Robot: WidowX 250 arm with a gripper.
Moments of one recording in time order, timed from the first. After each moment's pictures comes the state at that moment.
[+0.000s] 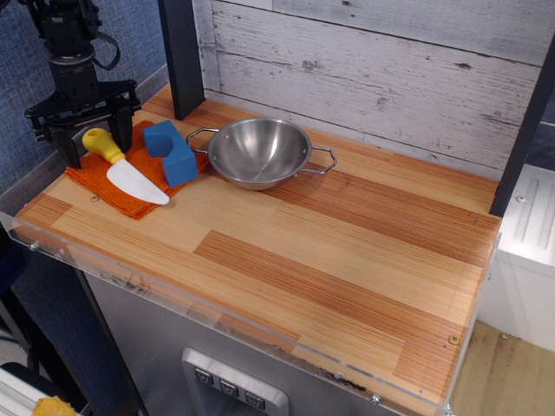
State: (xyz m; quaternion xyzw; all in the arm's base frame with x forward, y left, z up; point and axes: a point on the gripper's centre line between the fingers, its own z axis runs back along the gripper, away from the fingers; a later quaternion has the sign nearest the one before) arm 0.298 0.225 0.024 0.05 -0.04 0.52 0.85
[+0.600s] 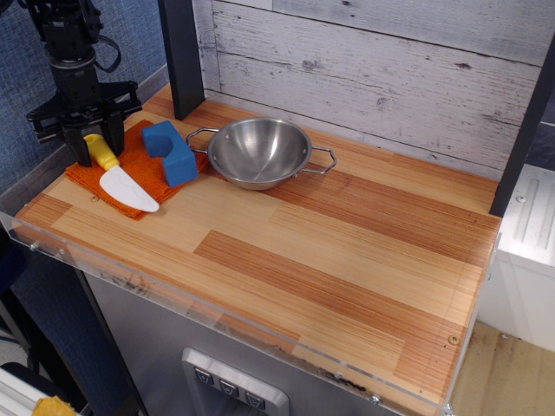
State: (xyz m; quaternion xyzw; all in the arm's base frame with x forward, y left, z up) arm 0.295 0.226 0.021 0.06 -0.05 0.52 0.85
